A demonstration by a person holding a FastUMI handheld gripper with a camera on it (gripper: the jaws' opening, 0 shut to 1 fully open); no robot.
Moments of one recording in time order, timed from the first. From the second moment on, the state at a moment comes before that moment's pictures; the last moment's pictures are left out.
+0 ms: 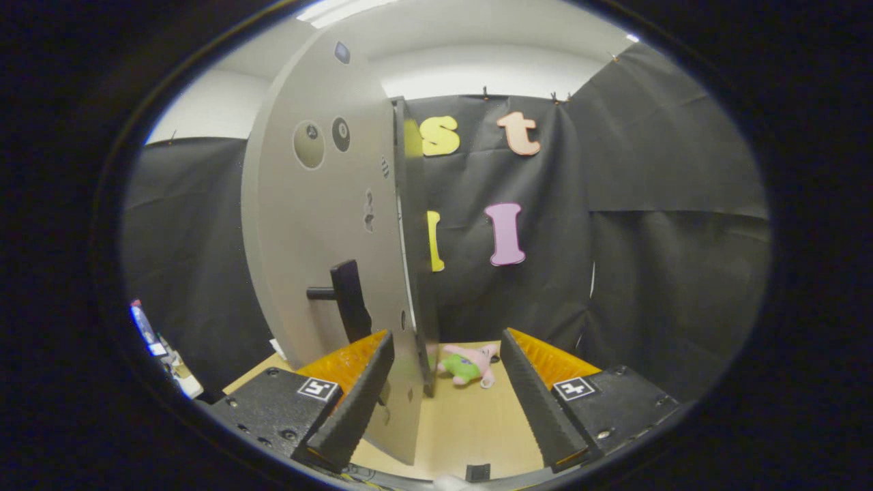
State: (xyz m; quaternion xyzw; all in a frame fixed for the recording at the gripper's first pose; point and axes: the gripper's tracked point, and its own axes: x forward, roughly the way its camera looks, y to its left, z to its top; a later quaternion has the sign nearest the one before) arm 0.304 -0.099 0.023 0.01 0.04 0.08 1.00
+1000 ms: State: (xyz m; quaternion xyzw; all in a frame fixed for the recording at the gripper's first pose) arm 0.298 0.010 0.011 0.01 0.07 0.14 0.99
